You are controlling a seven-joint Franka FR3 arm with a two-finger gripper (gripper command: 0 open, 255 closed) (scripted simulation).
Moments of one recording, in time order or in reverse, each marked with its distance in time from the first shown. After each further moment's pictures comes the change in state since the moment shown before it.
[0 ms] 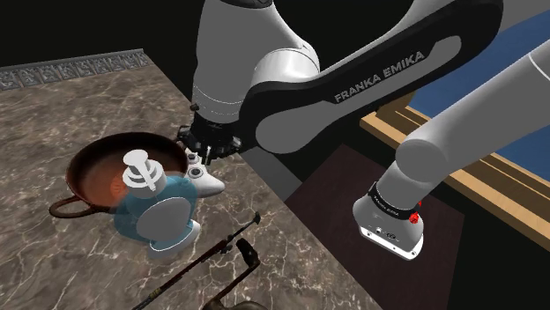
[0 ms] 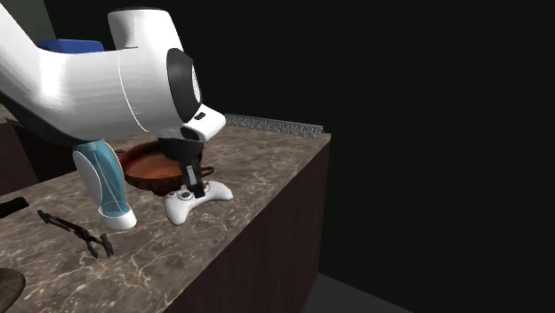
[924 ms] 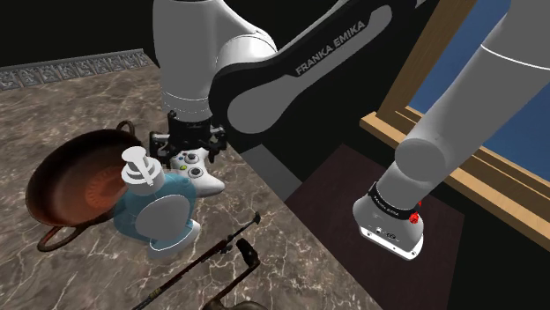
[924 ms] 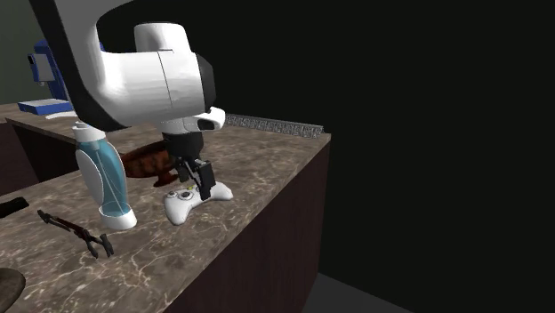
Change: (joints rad) arm -0.020 0.316 0.012 0.188 -0.292 -0.093 -0.234
